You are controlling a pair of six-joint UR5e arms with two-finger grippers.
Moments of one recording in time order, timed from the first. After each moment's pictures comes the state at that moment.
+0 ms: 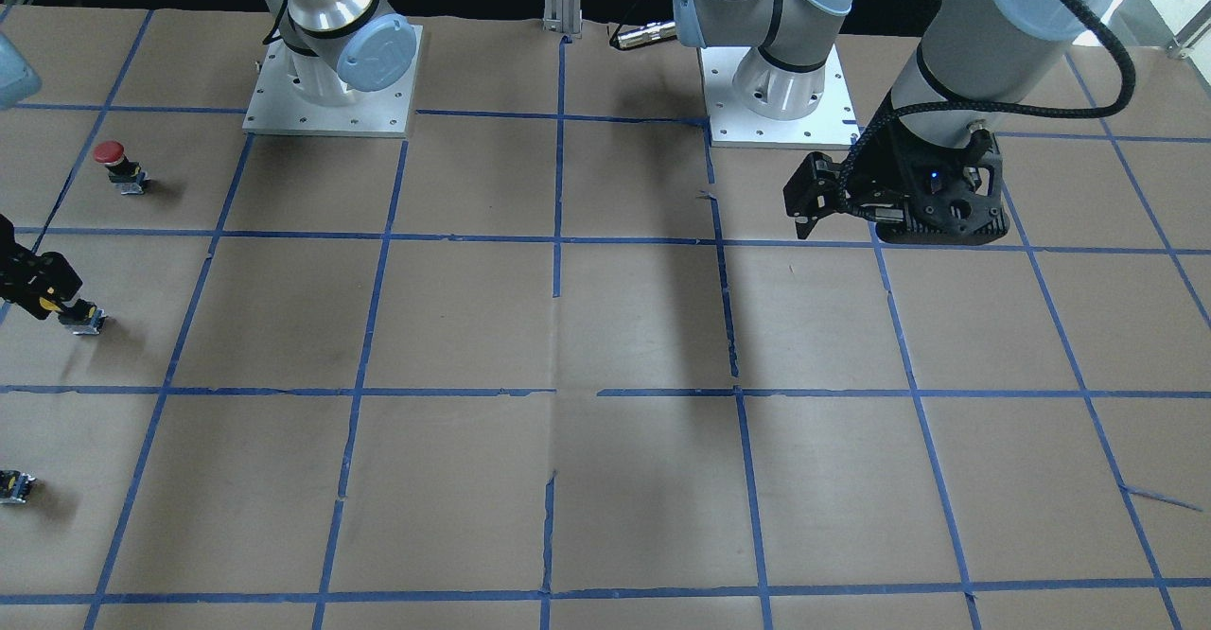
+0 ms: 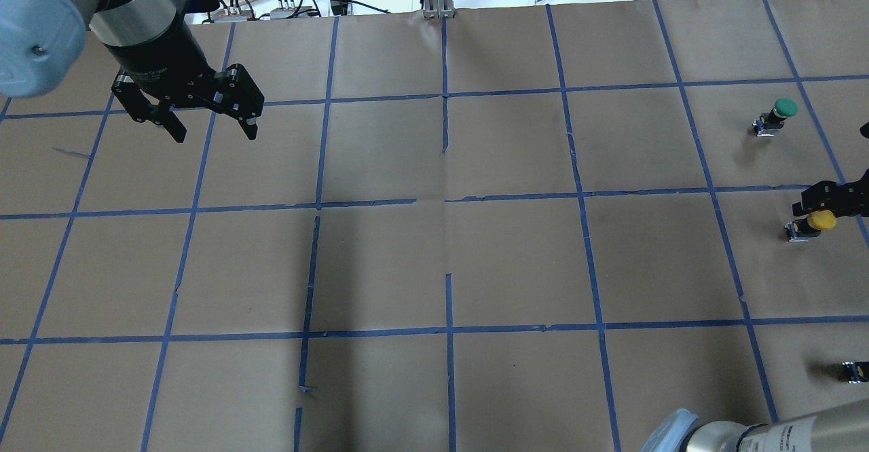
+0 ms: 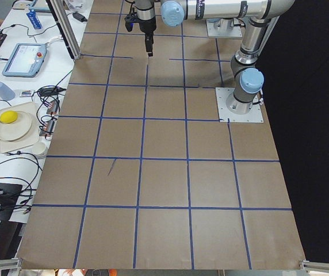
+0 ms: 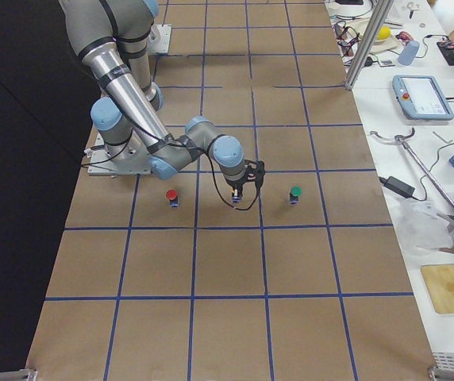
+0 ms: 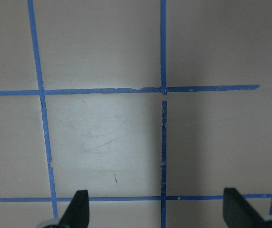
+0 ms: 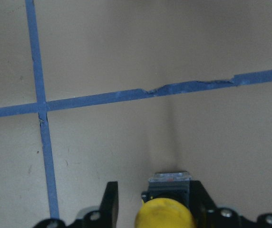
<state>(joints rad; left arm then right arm) -1.51 -1.65 -1.53 -1.62 1.59 0.06 0.75 -1.34 2.05 -2.28 -1.33 -0.70</state>
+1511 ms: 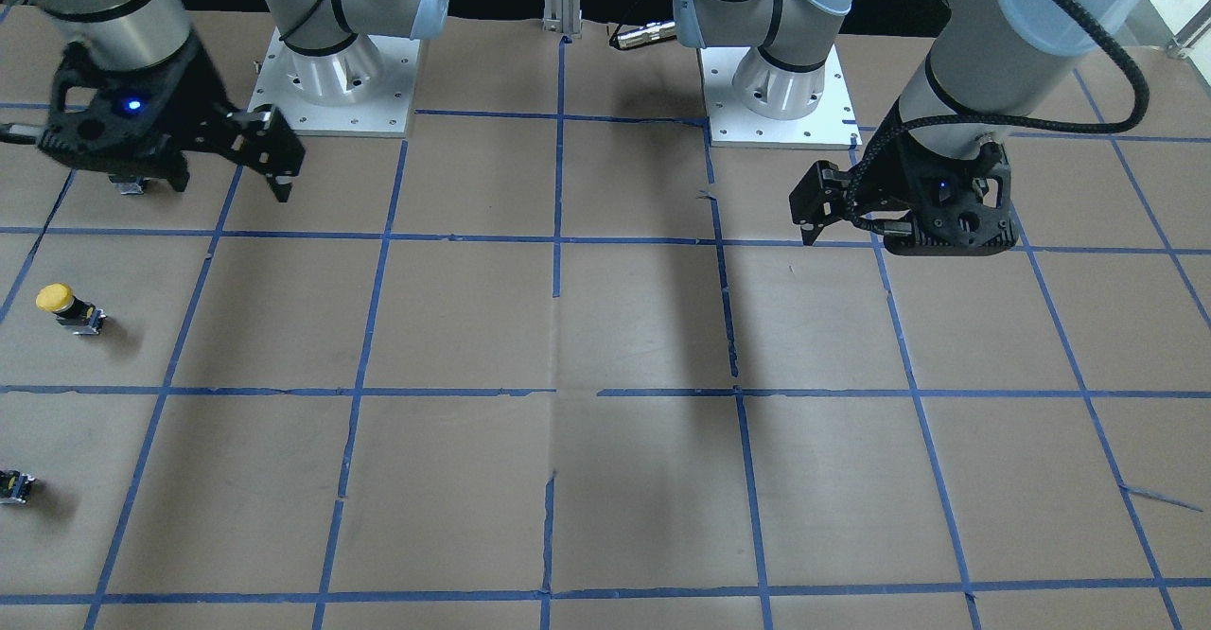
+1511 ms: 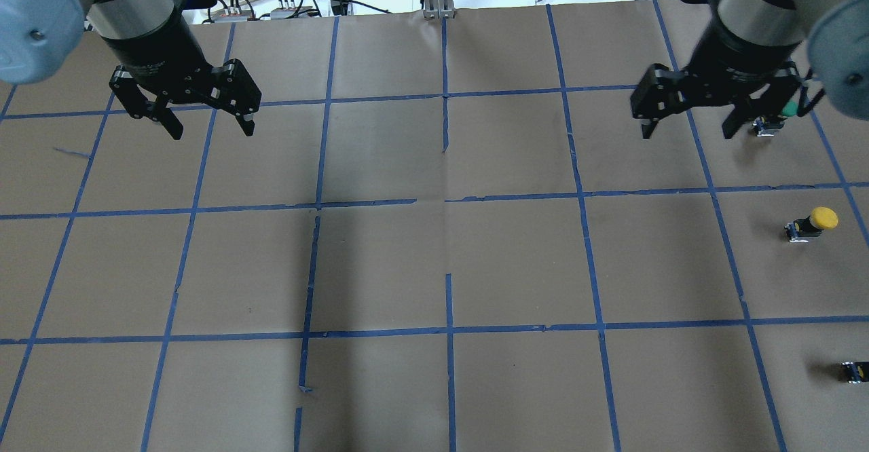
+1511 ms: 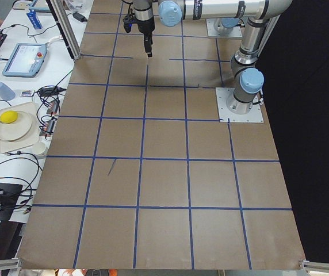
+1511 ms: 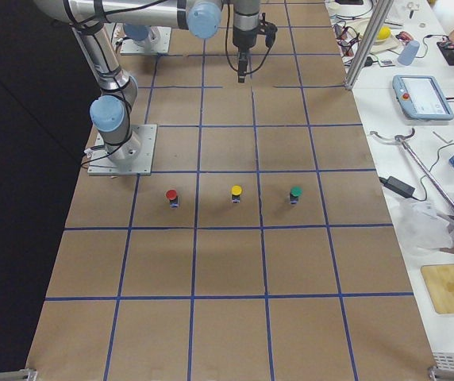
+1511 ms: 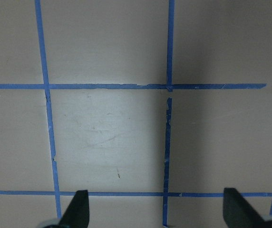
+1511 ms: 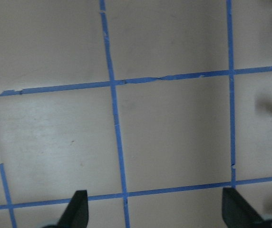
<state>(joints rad) -1.51 -1.67 -1.51 -1.63 1.59 0.05 1.57 -1.61 1.61 -1.58 -1.61 0.06</state>
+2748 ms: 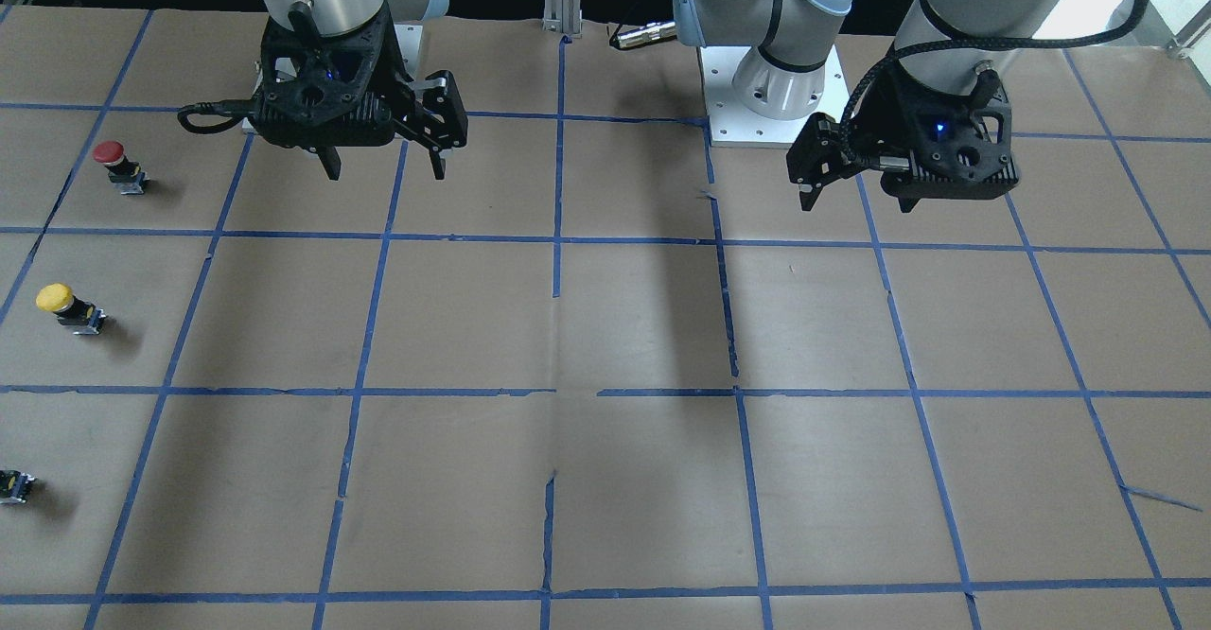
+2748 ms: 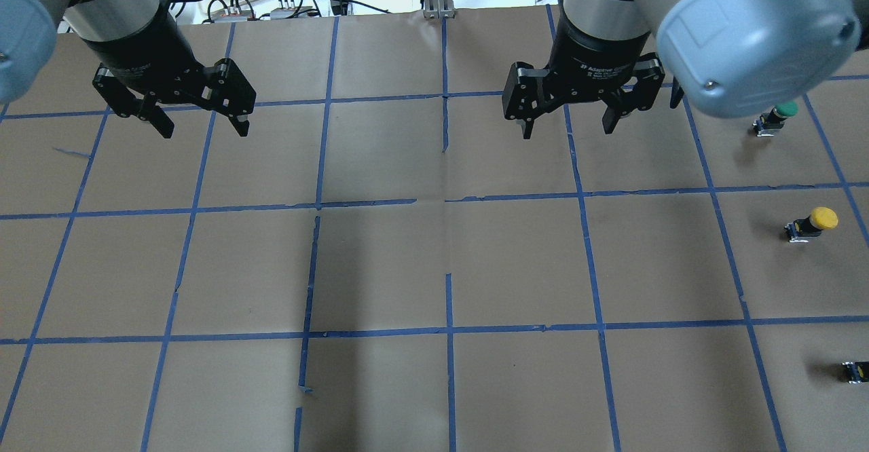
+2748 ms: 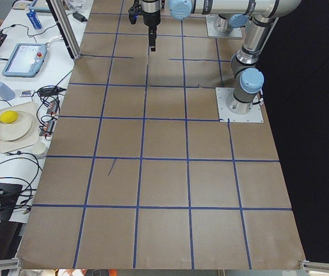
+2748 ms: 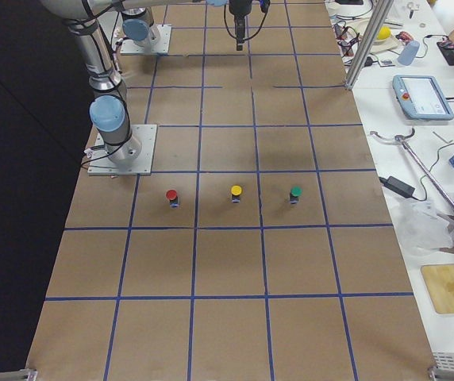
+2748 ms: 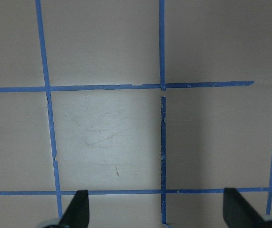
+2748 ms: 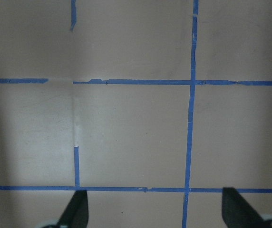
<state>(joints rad) -1.52 -1.60 -1.53 -1.63 1.60 0.07 1.76 -1.52 1.50 -1.55 -1.56 0.16</state>
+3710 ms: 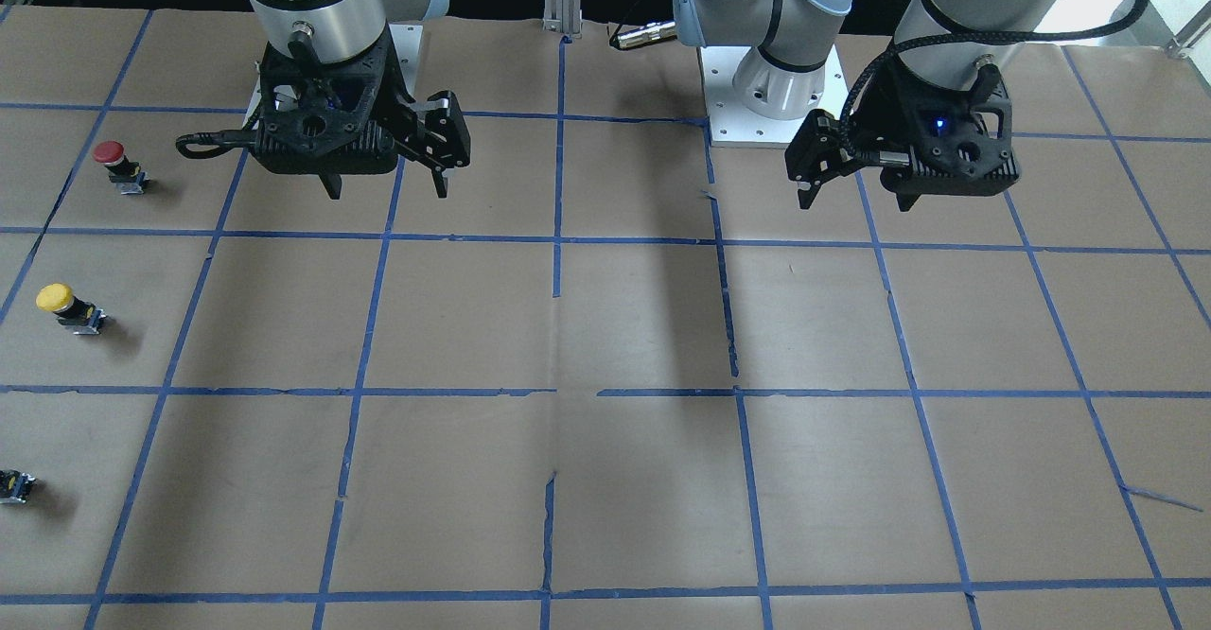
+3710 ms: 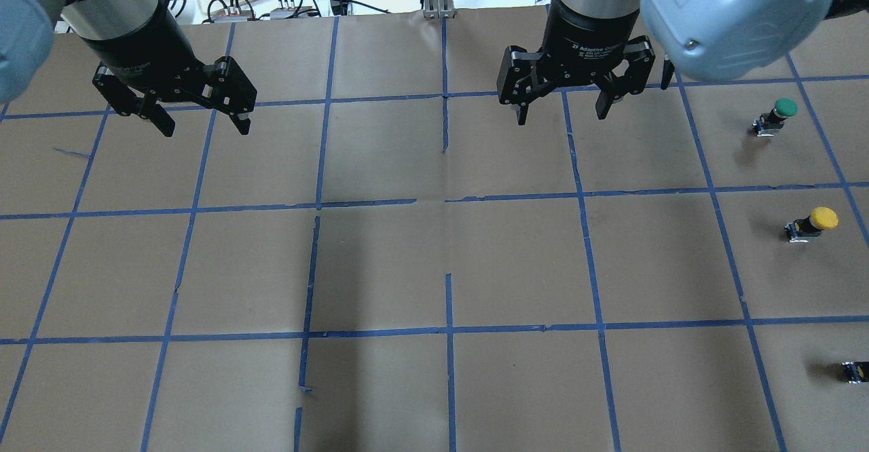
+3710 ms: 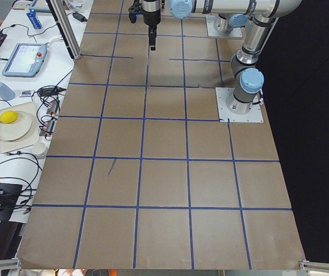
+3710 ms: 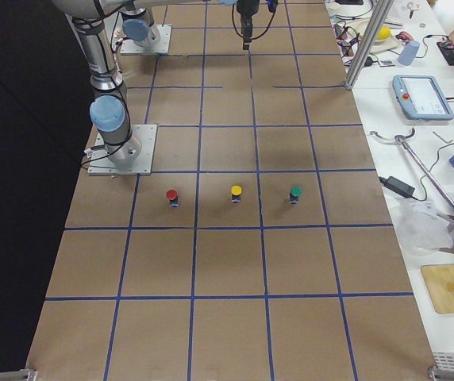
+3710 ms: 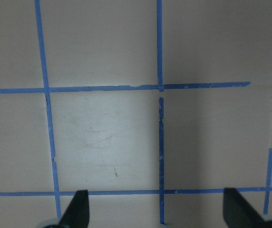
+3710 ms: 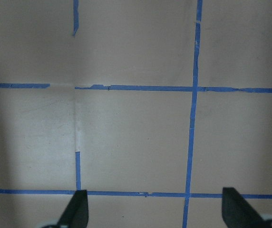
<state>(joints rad) -1.52 -1.59 -1.53 -1.62 1.59 0.06 1.76 -1.48 1.46 -1.54 -1.56 0.15</state>
